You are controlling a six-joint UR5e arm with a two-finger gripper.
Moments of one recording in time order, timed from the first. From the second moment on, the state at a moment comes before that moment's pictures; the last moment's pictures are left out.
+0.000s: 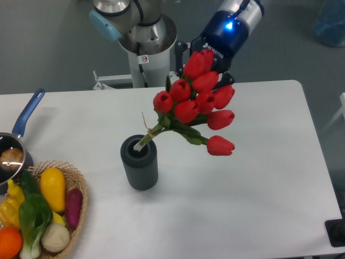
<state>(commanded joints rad) 2.82 -1.59 -1.69 -0.99 0.33 0.87</state>
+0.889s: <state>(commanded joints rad) 2.82 -1.61 -1.67 -0.99 0.88 1.14</state>
